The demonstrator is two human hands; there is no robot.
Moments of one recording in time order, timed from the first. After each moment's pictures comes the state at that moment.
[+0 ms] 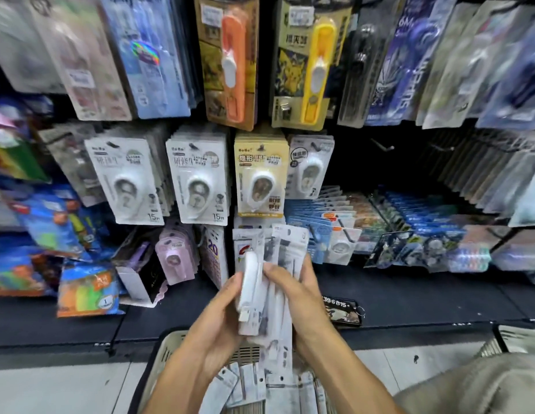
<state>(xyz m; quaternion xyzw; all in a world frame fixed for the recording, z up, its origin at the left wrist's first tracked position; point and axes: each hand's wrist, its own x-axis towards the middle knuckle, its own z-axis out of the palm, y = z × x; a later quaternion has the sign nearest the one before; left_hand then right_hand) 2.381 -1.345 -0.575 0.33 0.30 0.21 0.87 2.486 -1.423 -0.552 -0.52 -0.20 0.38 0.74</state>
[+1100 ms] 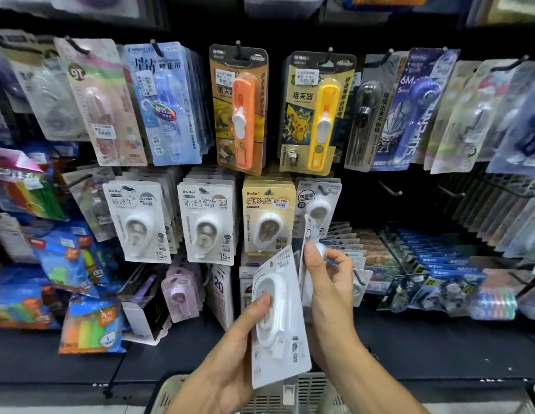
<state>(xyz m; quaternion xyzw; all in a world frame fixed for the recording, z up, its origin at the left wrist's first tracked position) 2.400 -1.348 -0.527 0.36 0.25 0.14 0.89 2.524 -1.402 -0.498 -0.50 -0.17 0.26 0.81</state>
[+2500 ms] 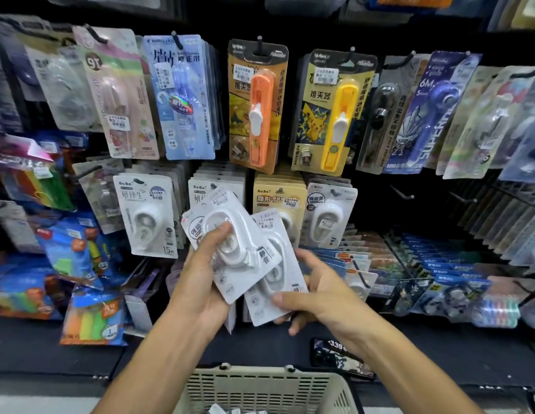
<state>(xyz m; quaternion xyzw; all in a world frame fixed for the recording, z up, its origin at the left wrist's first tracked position) 2.396 -1.292 -0.464 0.31 0.22 0.40 0.84 2.553 -1.408 -0.492 -0.55 -0.44 0.48 0.52</state>
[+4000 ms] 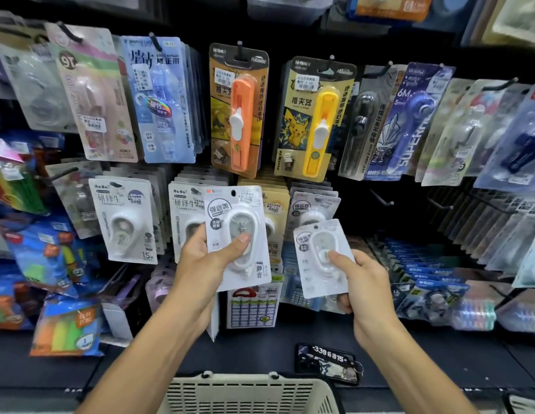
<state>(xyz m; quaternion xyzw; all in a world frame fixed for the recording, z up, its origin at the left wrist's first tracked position) 2.421 -1.287 -0.469 0.52 0.23 0.42 0.70 2.587 -1.430 -0.475 -0.65 -0.21 0.21 0.70</state>
